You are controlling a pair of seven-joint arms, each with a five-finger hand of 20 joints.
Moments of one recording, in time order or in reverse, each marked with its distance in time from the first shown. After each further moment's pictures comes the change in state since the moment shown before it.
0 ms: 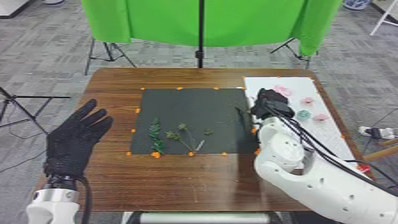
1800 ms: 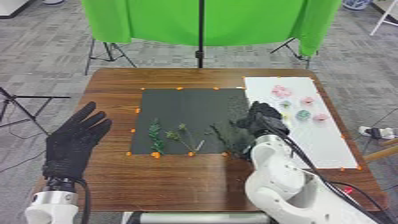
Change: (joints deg) left arm 0.8 -0.5 -0.4 0.1 0.0 0.1 -0.3; right arm -15.8 -4.4 11.5 -12.3 -5.9 -4.6 3.8
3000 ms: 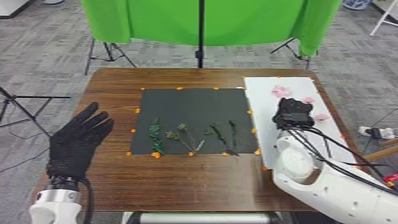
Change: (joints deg) left arm -1.2 0.5 1.1 0.8 -0.9 0.4 0.0; right arm 17.2 10.3 -19.8 21.3 -3.7 10.7 -0.9
